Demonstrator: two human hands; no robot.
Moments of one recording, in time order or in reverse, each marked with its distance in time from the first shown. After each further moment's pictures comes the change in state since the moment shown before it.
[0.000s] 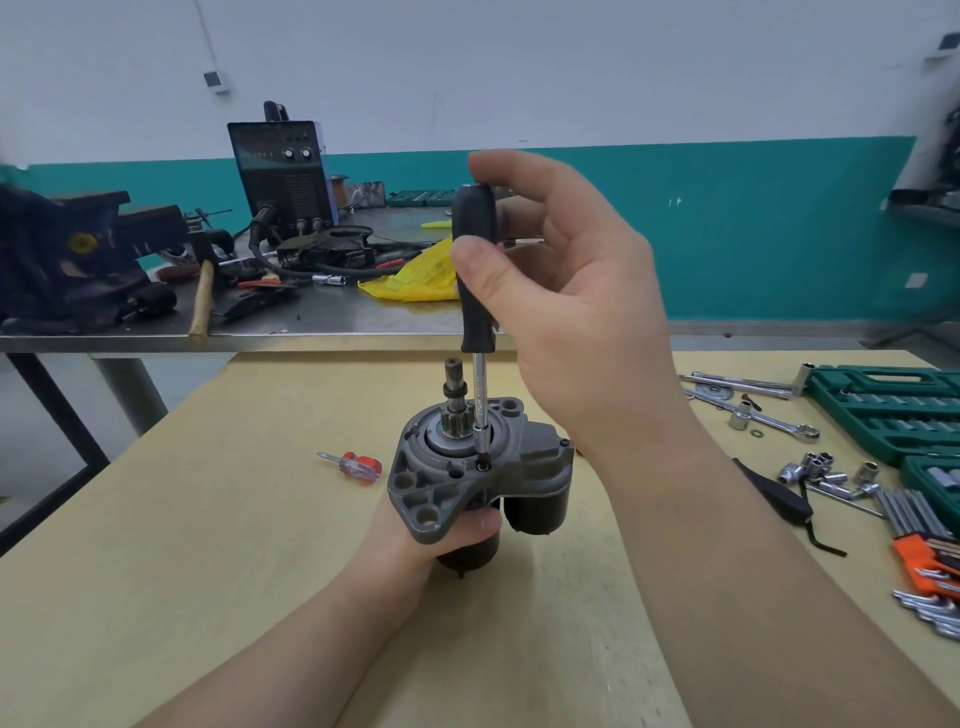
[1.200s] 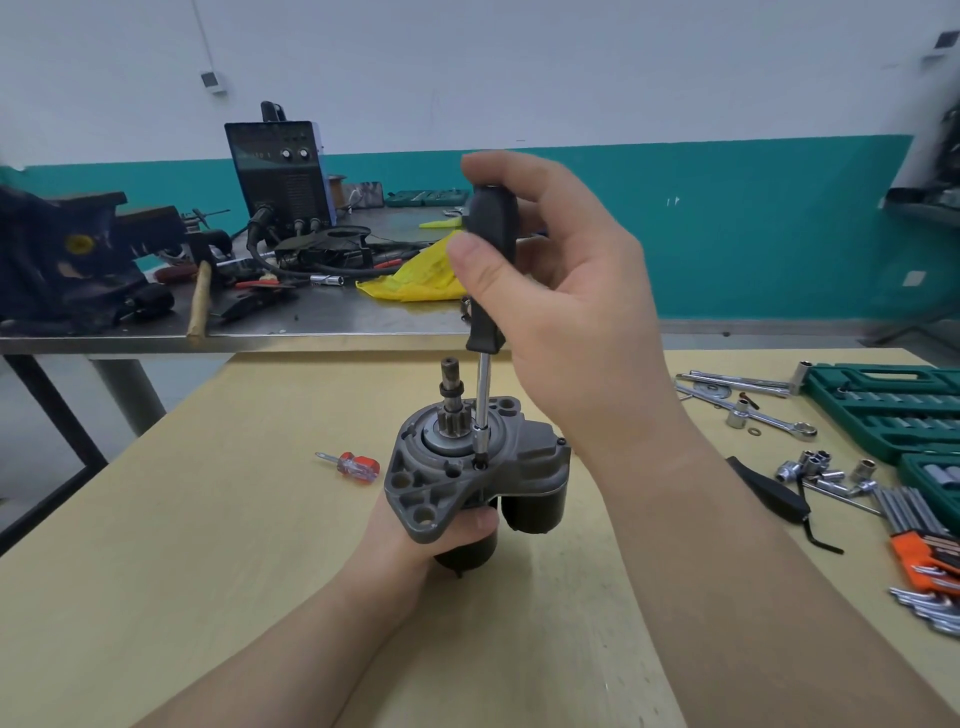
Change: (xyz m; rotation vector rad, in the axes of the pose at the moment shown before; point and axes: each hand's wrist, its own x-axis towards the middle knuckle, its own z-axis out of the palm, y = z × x) left_hand -0.011 0.001 -0.004 0.034 -0.027 -0.043; right_hand 0.001 -0.001 0.001 -0.027 0.013 0.003
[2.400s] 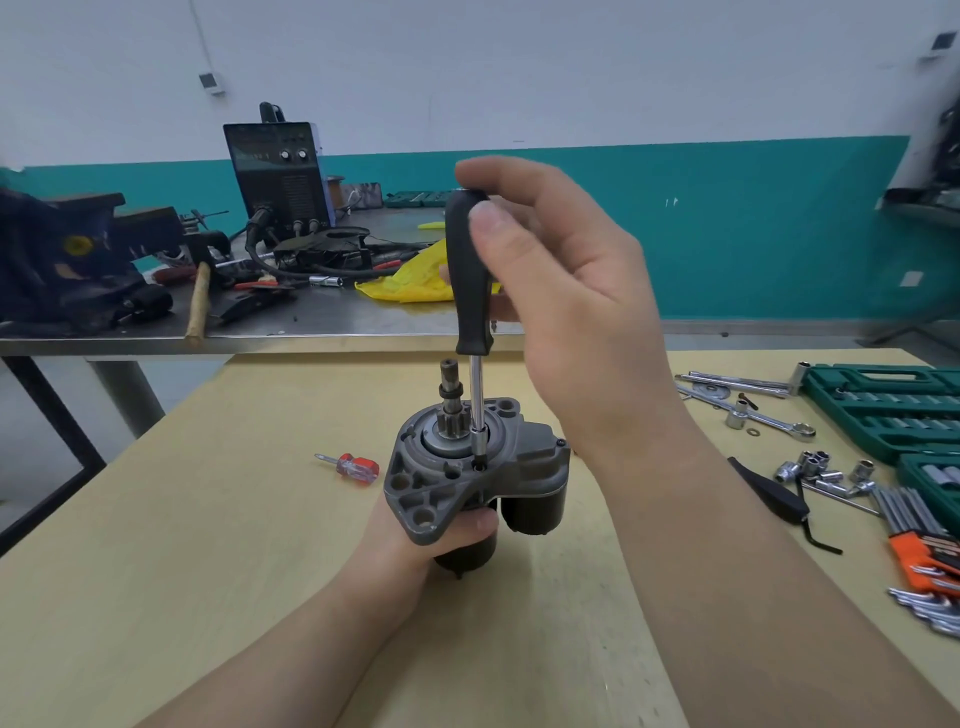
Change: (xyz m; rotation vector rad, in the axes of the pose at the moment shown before) left_hand 0.001 -0.001 0.000 -0.058 0.009 0.036; right_hand 0.000 -0.002 0.000 0.086 -0.016 0.021
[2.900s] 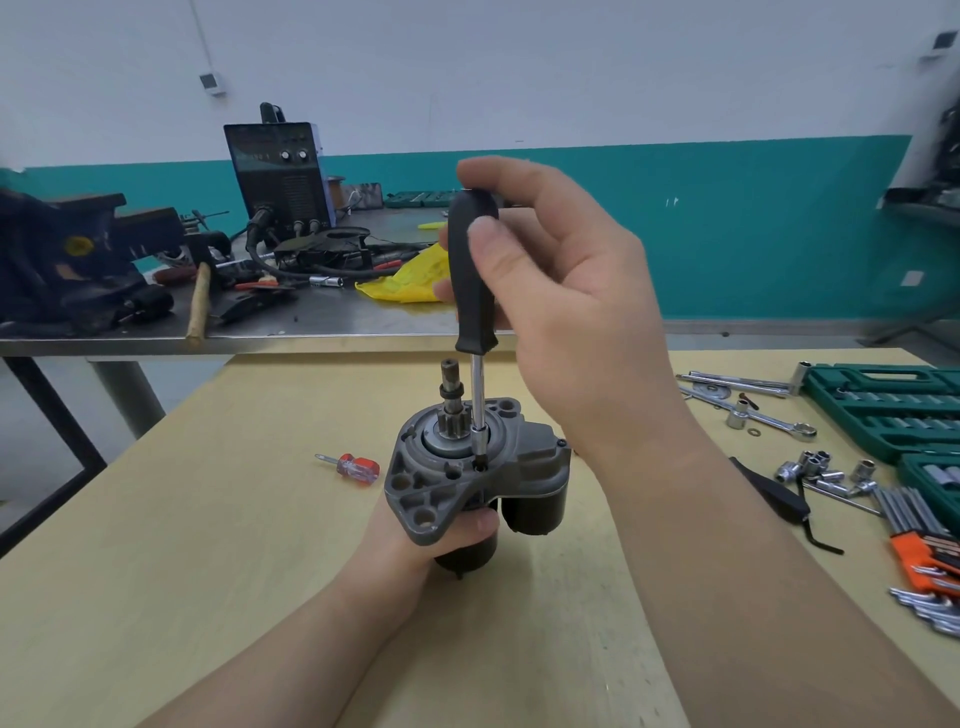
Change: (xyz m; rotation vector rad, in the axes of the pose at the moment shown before) left_hand 0.001 0.001 0.001 0.013 -0.001 0.054; right_hand -0.001 0.001 -0.001 -0.027 -0.012 0.007
